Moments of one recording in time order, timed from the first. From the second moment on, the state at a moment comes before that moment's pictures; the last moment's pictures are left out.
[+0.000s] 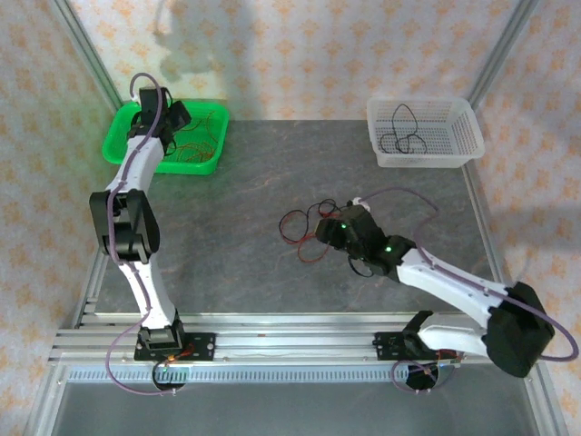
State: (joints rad) left arm 0.13 1.97 1.78 -0.35 -0.18 -0.43; right arm 0.73 1.12 0.69 -0.29 0.13 0.90
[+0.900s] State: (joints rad) left arm -0.32 1.22 1.45 -0.50 -0.18 -0.50; right arm 0.74 1.03 0.56 -0.32 0.11 0.97
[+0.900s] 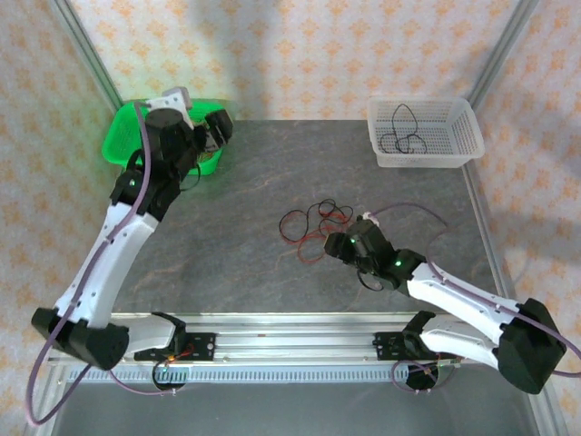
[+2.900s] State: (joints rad) left arm -0.72 1.30 0.95 -0.25 -0.28 -0.63; right arm 0.71 1.78 1.01 -0.28 0.27 0.91
